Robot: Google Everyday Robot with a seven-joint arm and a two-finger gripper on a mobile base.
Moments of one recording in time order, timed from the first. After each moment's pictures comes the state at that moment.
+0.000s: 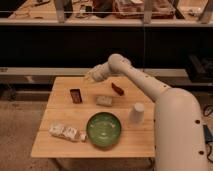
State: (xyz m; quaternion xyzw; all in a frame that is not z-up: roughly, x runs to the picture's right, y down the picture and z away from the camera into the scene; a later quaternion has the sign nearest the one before) arm -0.114 -0.067 0.879 -0.14 -0.41 0.00 0.90
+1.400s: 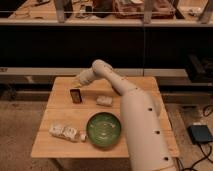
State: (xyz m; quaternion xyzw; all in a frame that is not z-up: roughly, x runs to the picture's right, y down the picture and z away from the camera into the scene) arm -0.203 -0.039 0.954 -0.18 -0.44 0.01 0.88
